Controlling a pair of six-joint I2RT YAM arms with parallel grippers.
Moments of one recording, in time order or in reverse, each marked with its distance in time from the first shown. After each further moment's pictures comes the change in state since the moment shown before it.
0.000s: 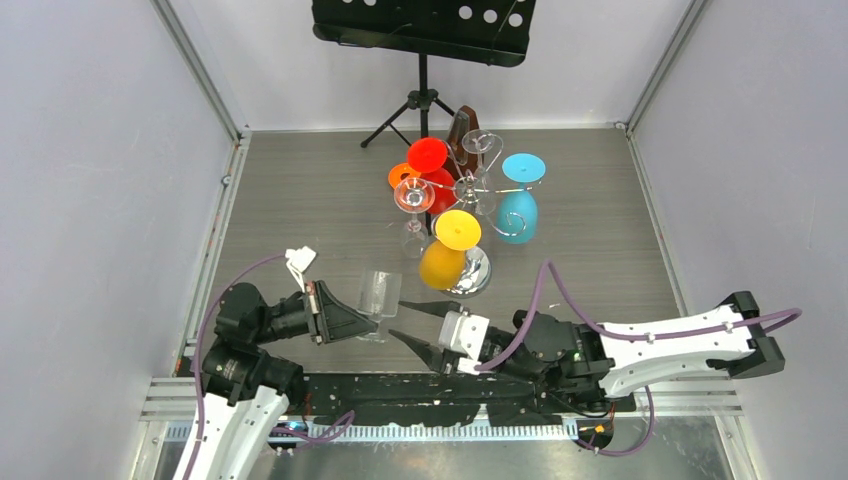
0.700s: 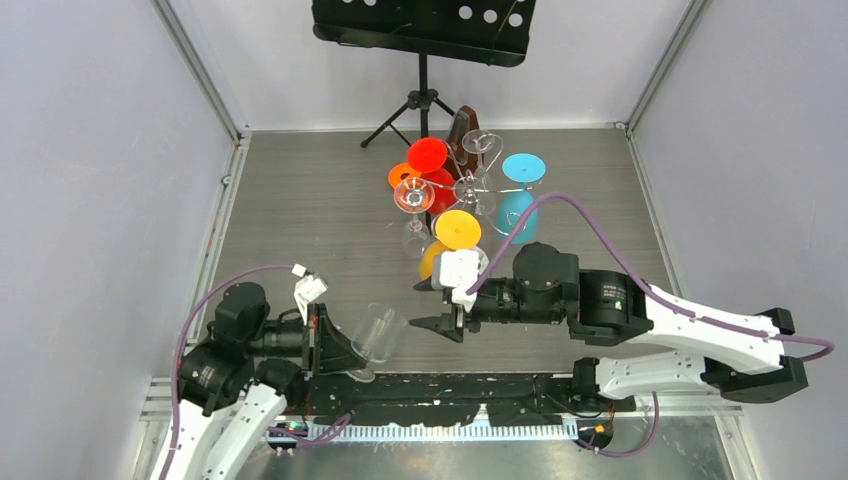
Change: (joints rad) left arm -0.088 0.056 0.193 -0.541 0.041 0.656; right arm -0.267 0.037 0.454 -0.769 -0.366 0.219
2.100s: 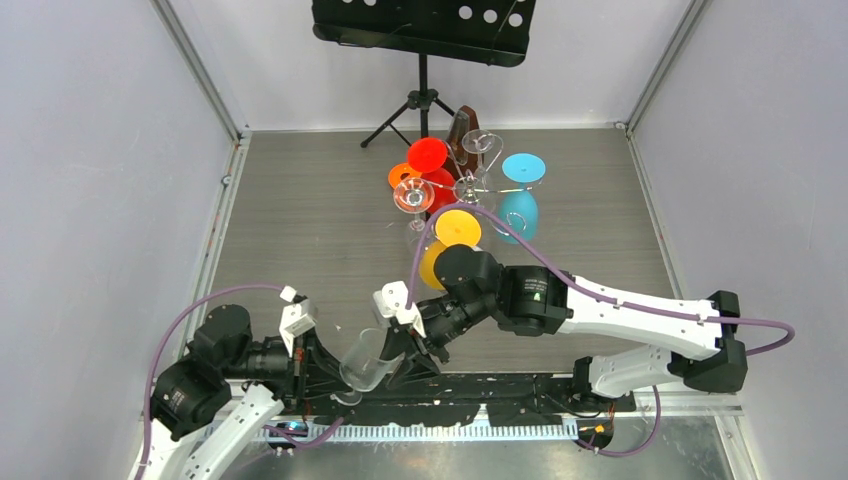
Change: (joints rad) left arm -0.216 -0.118 0.080 -0.126 -0.133 0.156; right arm -0.047 0.250 0.027 0.008 -0.681 0.095
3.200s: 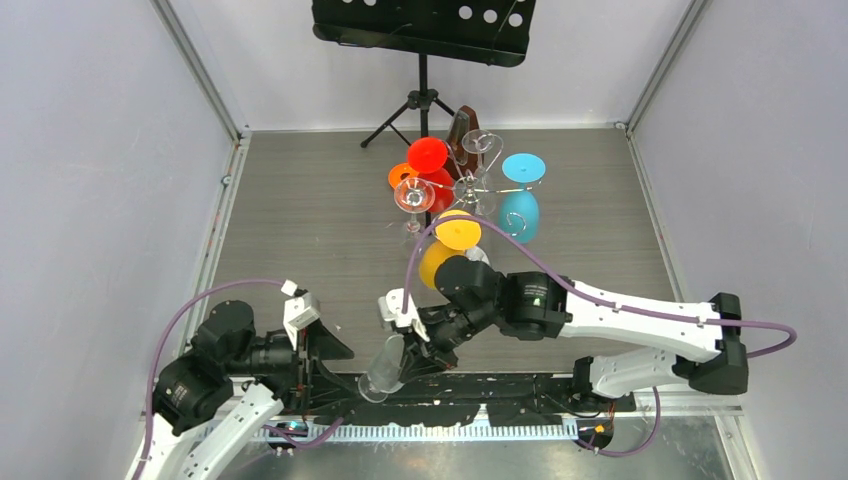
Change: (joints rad) left arm -0.007 0.028 0.000 0.008 -0.065 0.018; right arm -0.008 -0.010 -0.087 -0.057 0.050 0.038
